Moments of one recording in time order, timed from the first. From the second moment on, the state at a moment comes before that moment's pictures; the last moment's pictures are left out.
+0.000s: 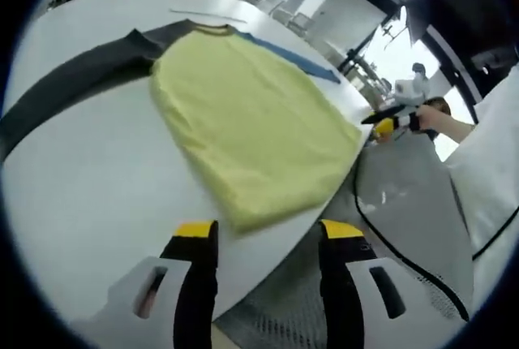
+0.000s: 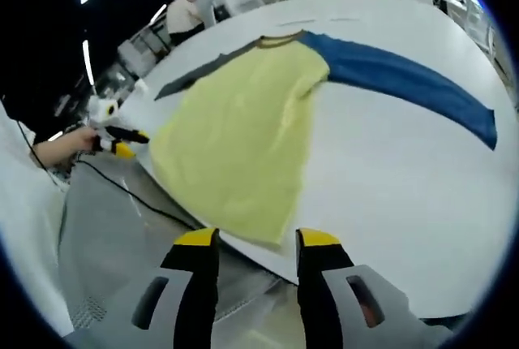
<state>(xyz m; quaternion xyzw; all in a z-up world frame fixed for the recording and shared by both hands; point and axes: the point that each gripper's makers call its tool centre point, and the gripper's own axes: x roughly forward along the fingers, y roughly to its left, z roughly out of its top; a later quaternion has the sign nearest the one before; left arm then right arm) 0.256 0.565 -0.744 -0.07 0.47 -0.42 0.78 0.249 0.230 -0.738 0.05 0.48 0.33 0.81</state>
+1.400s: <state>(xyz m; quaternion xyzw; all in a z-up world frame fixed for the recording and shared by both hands) 0.265 0.564 -0.750 -0.10 0.48 -0.40 0.77 0.255 0.231 -0.765 0.08 0.50 0.32 0.80</state>
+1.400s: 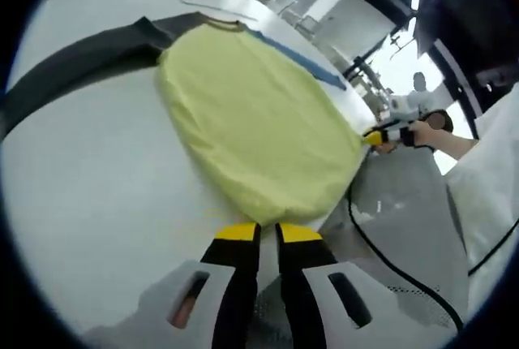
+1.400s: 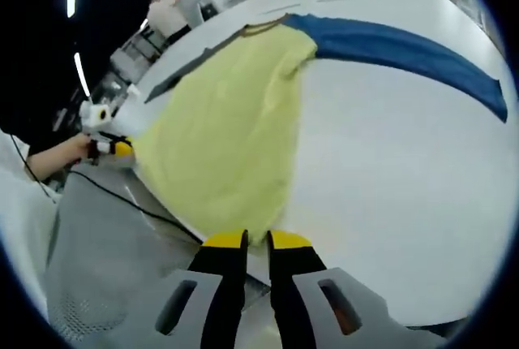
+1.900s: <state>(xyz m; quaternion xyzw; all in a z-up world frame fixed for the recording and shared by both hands) 0.266 0.567 -0.747 -0.10 0.49 -0.39 0.77 0.256 0.233 -0.765 0.09 0.50 0.31 0.81</state>
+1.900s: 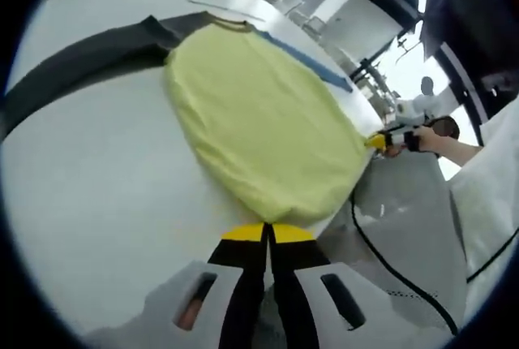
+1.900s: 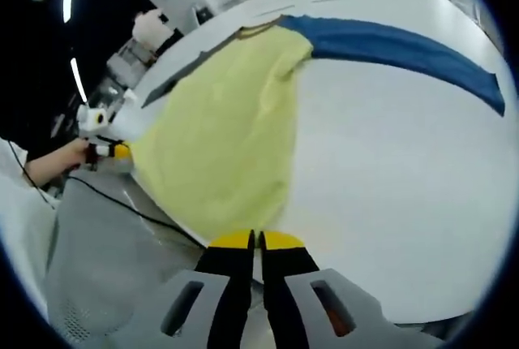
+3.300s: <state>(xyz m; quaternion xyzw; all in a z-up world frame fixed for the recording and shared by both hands) 0.265 0.570 -0.746 -0.11 0.48 -0.40 0.78 0.266 0.237 -0.727 0.09 0.46 0.33 0.82</state>
